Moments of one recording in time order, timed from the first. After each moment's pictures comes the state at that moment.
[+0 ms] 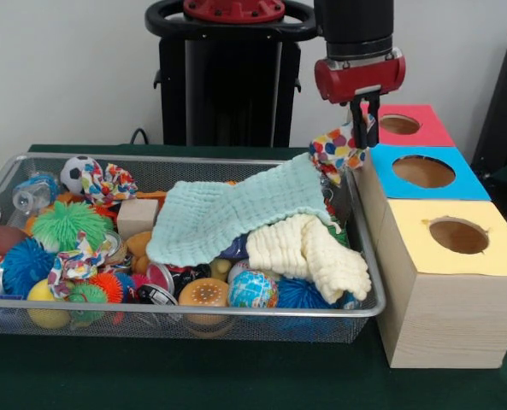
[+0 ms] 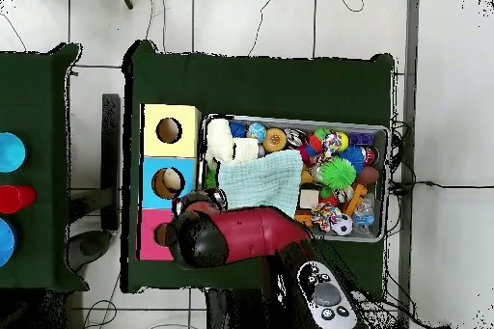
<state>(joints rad) -0.36 -0.86 0.36 2.07 -0.22 0.24 1.57</state>
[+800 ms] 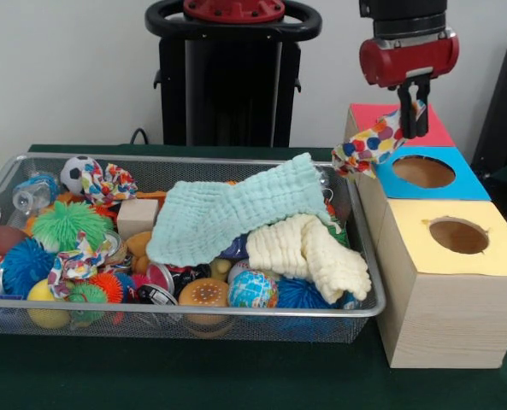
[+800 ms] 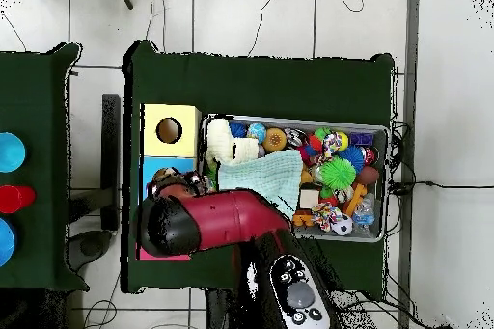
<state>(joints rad) -0.28 -0.91 0.36 1.98 -0.16 0.30 1.57</state>
